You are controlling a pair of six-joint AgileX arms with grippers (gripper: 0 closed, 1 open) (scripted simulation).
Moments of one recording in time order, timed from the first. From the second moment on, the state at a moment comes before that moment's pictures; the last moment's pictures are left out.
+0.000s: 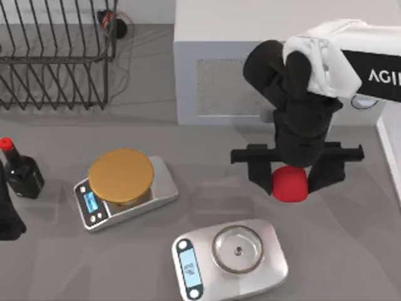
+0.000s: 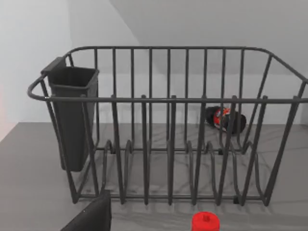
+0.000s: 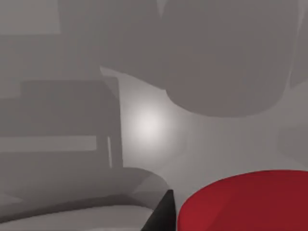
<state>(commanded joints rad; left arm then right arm) 0.00 0.00 0.00 0.00 0.00 0.00 0.57 2.04 1.50 -1.07 0.00 0.59</state>
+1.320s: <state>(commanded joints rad) 0.00 0.00 0.00 0.00 0.00 0.00 0.58 2.03 1.48 -1.02 0.00 0.60</state>
